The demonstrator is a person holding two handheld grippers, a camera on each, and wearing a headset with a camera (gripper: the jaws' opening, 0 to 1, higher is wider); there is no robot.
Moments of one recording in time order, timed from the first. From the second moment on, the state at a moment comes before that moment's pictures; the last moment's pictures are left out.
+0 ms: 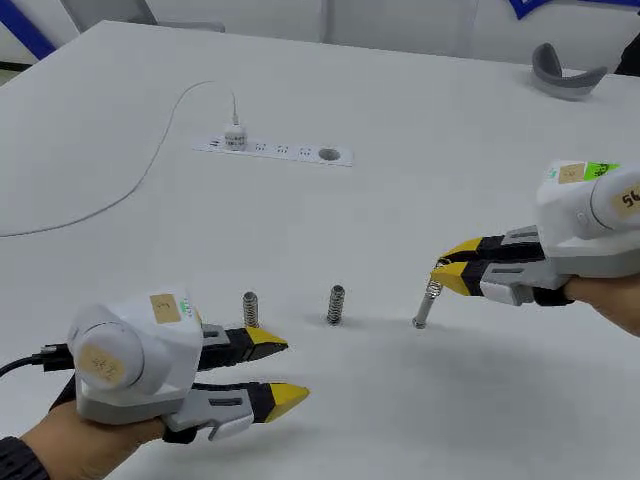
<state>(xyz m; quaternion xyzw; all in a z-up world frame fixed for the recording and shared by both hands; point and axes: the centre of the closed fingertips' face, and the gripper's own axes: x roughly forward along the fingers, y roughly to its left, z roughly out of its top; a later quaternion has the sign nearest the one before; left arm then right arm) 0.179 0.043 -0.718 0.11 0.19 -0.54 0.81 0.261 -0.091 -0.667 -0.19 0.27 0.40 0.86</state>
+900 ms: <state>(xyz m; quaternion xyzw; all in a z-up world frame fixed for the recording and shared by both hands) 0.179 0.044 -0.721 0.11 0.20 -0.54 0.81 0.263 -0.093 -0.687 -0.18 0.28 0.40 0.86</state>
